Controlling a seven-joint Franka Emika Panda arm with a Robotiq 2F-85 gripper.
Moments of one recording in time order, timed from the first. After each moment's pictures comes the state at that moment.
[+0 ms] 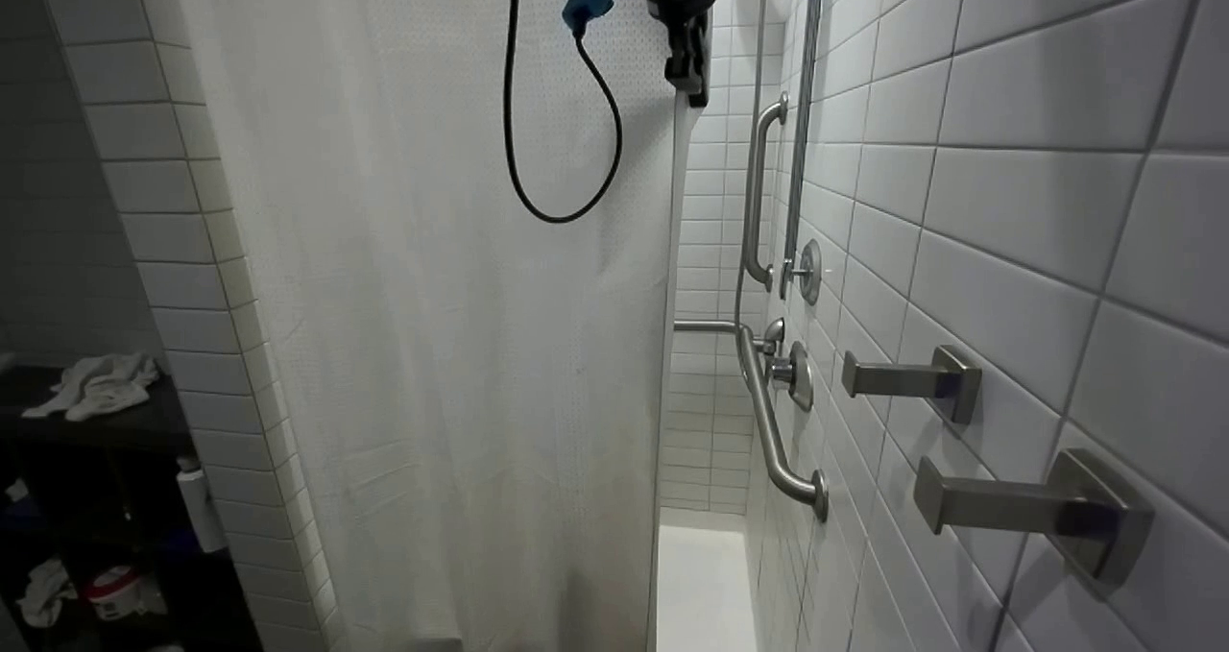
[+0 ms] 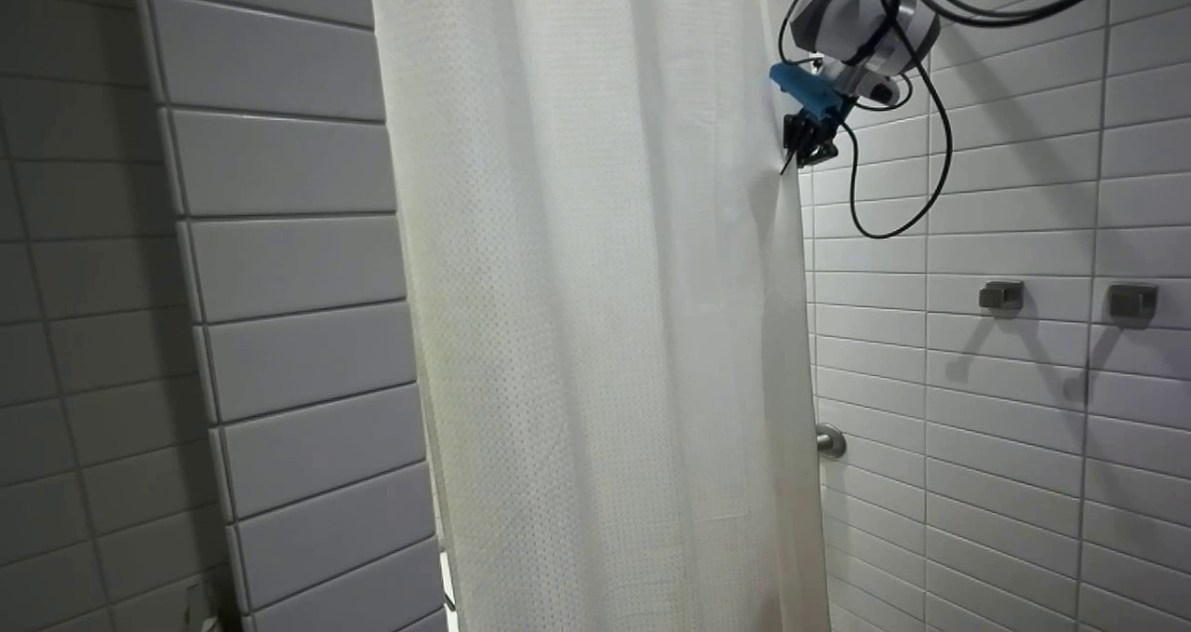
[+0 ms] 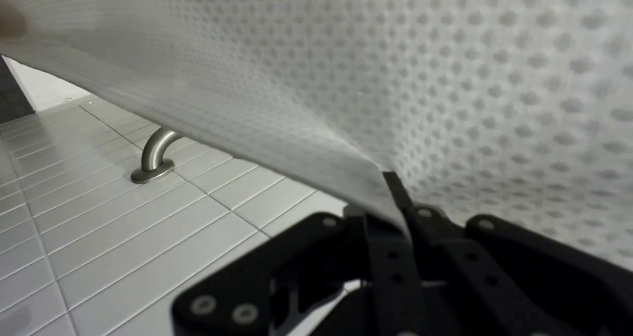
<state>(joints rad) -0.34 0.09 -0.32 -1.59 0.43 2.33 0.93</state>
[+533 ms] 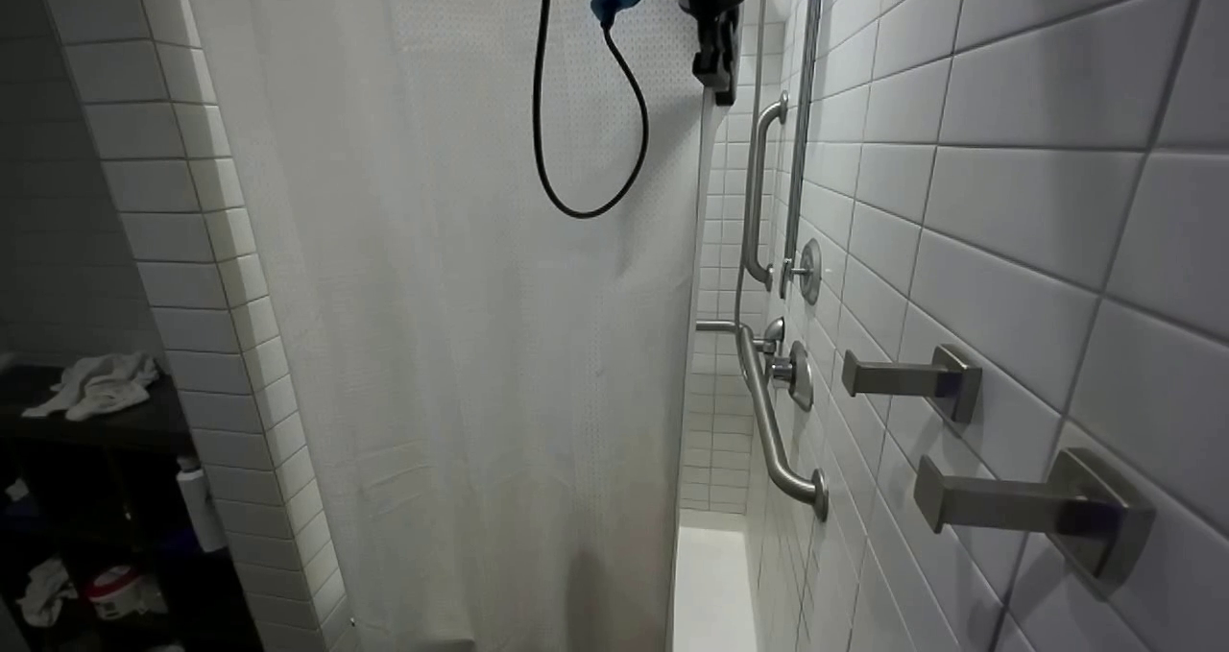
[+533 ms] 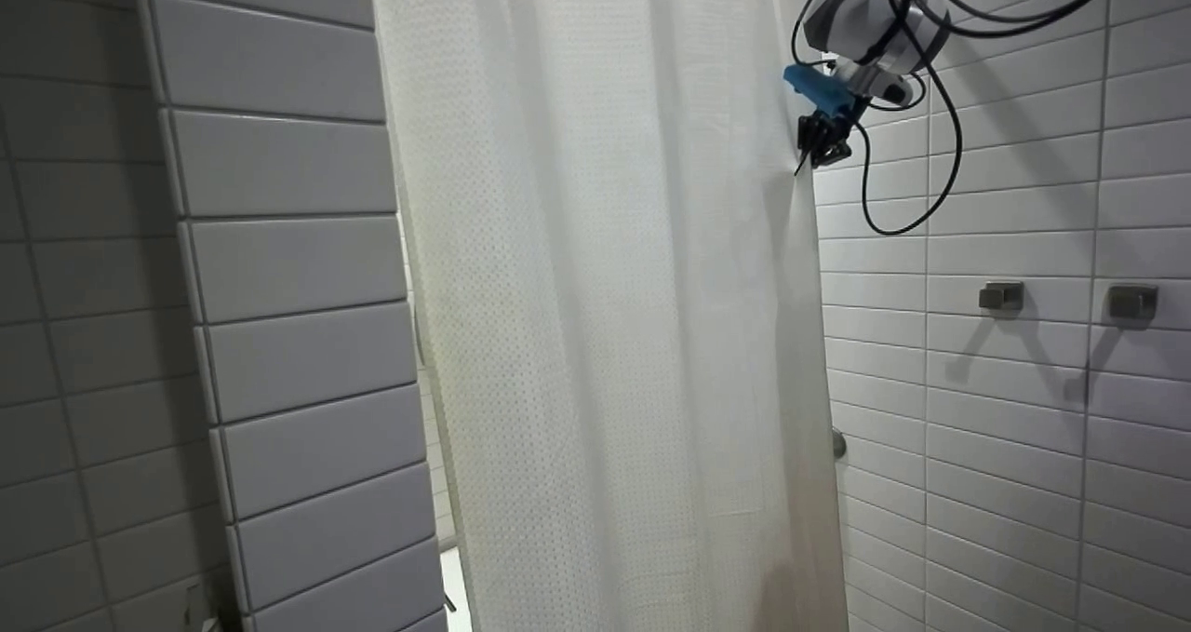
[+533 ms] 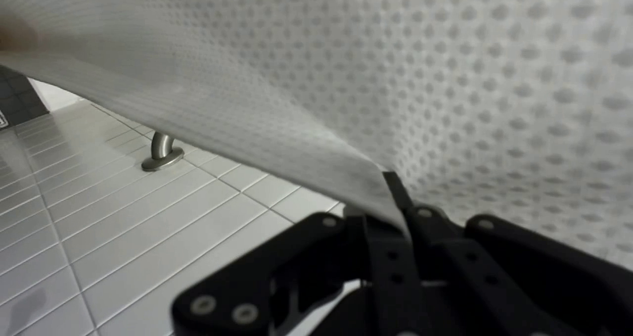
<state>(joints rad) -0.39 0.15 -0.34 -1.50 0.46 2.26 0.93</state>
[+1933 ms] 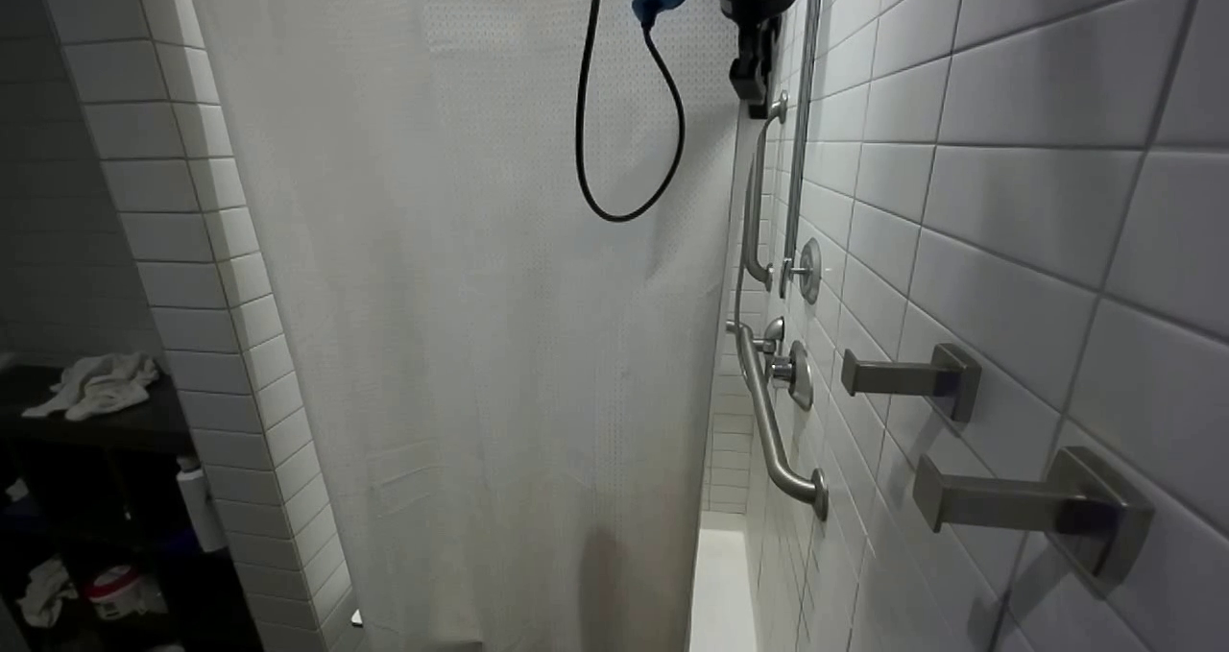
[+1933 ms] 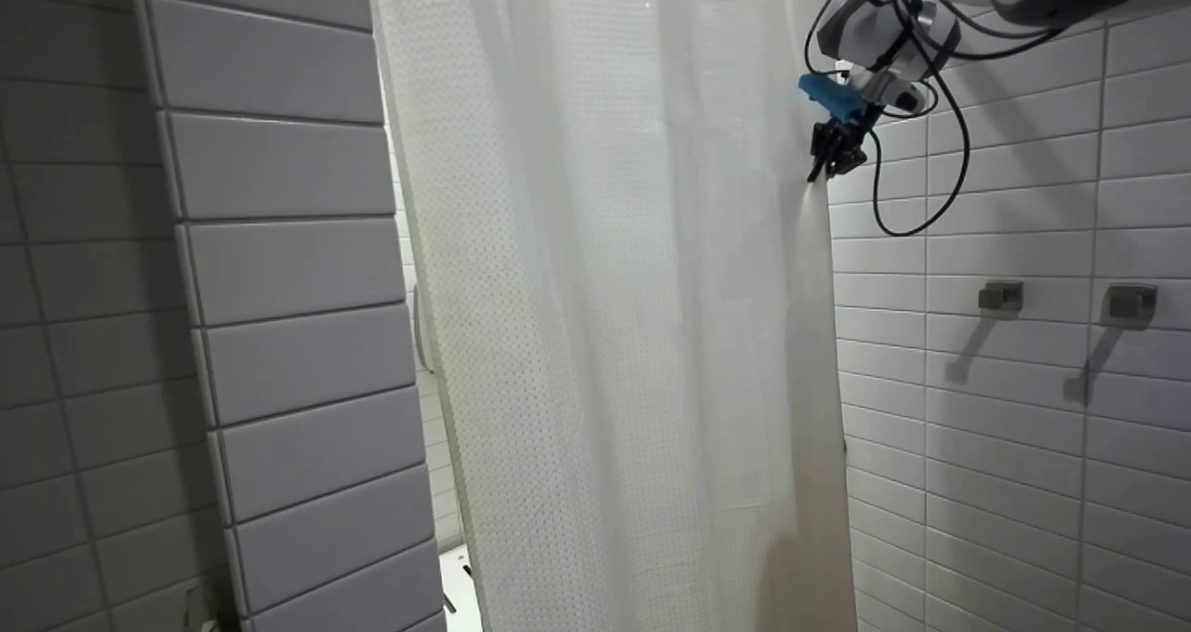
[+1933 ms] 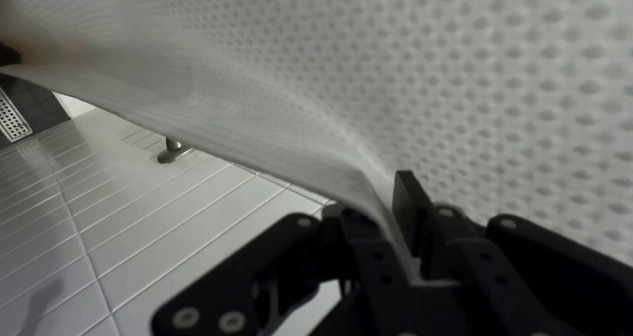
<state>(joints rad) -0.47 0.26 -0.34 -1.37 0.51 2.17 0.94</state>
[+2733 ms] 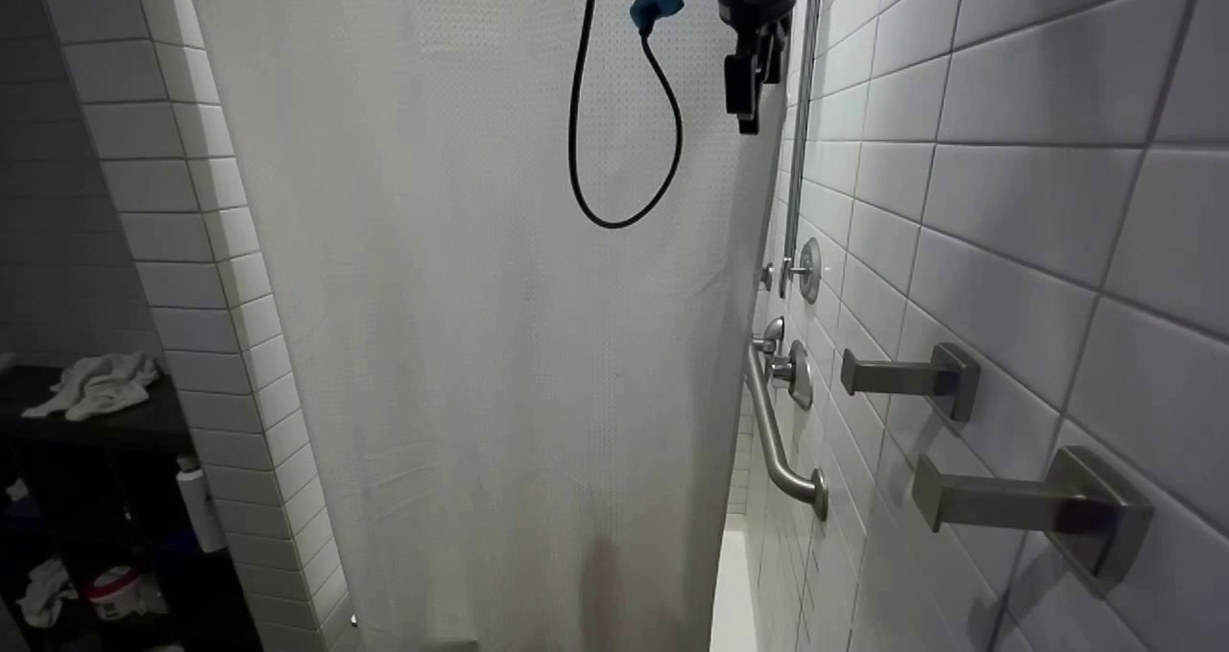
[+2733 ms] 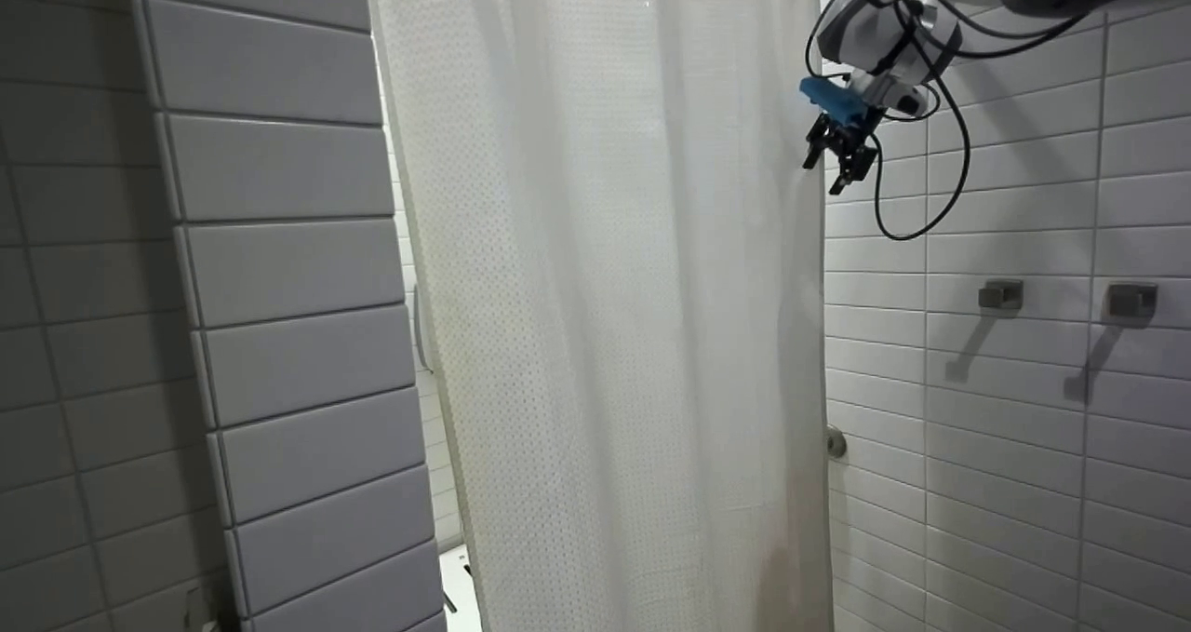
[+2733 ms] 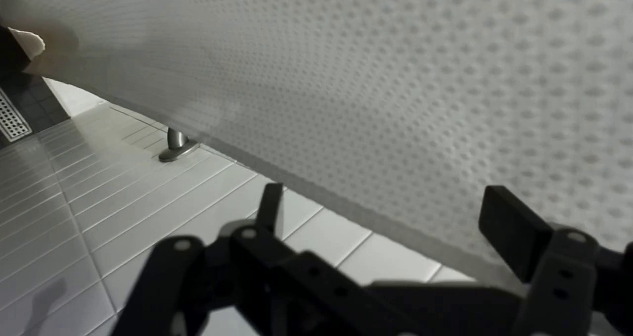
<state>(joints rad) -0.46 0.23 -0.34 -1.42 0.51 2.20 0.94</state>
